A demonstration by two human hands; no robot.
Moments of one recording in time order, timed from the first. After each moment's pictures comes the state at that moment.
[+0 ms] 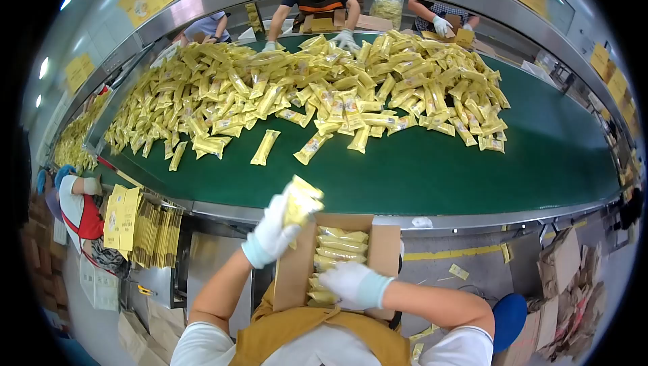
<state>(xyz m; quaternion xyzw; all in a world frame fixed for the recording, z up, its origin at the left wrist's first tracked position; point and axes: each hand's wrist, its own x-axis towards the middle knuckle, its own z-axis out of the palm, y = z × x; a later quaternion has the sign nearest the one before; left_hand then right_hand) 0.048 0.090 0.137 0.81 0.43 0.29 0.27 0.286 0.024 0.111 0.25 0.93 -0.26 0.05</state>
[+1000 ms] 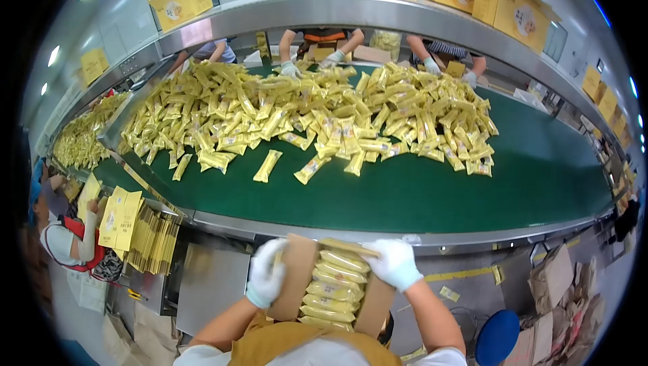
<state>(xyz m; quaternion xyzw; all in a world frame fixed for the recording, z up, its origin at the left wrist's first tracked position) 0.037 0.010 0.093 0.74 0.43 0.48 0.19 0.355 0.038 0.126 0.52 0.80 -0.11 -0.27</state>
